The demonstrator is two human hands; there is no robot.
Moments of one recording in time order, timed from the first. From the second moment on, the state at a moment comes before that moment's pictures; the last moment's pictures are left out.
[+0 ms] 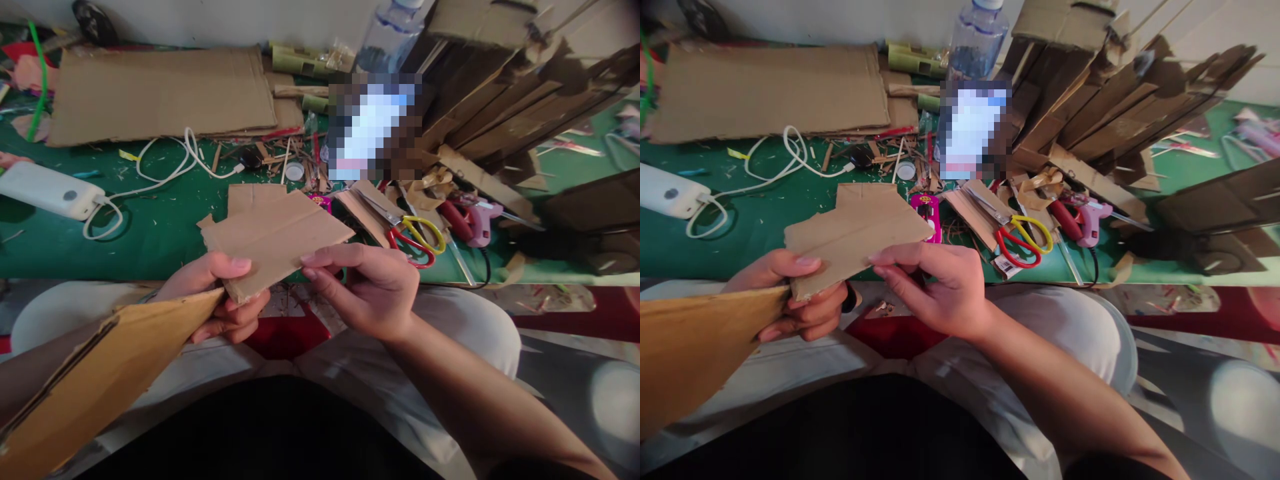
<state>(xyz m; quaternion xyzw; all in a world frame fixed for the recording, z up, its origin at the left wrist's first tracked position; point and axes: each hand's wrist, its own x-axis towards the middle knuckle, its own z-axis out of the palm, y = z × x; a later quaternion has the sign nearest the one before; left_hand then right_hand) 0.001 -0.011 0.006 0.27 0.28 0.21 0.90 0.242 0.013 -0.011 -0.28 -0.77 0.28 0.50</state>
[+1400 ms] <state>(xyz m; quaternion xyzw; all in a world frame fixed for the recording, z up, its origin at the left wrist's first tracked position) -0.001 -0.005 0.006 0.31 0.30 0.19 0.88 0.241 0.001 -0.018 -0.26 -0.70 0.39 0.54</state>
